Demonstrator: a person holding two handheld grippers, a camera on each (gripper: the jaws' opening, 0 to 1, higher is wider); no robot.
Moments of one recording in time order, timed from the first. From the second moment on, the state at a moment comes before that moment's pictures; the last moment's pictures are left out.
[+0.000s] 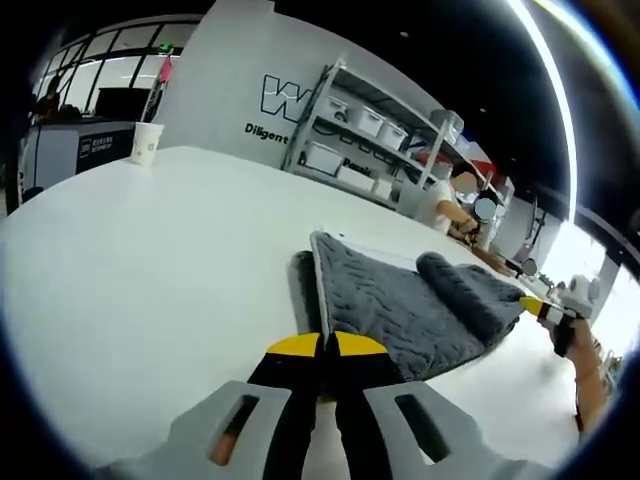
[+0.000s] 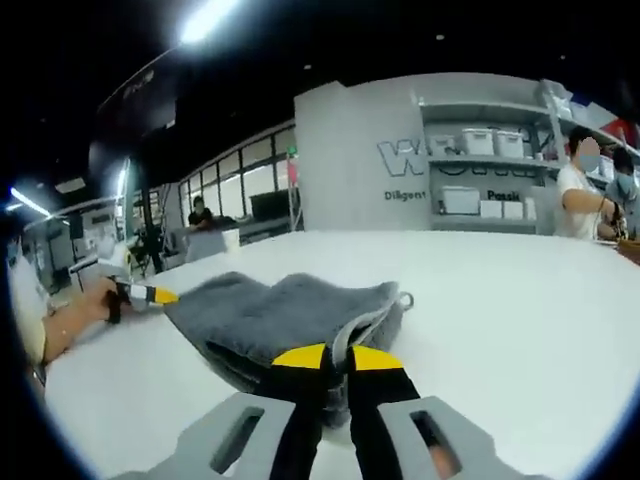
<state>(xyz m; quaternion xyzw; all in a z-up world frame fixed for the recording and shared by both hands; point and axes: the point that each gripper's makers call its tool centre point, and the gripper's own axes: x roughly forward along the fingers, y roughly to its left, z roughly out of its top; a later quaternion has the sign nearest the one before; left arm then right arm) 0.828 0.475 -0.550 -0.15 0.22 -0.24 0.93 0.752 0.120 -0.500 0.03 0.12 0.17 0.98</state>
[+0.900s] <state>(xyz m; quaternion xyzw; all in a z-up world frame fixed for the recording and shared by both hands) 0.831 0.496 -0.548 -0.14 0.23 -0.23 0.94 0.746 0.063 -0.494 0.03 0.11 0.11 0.99</state>
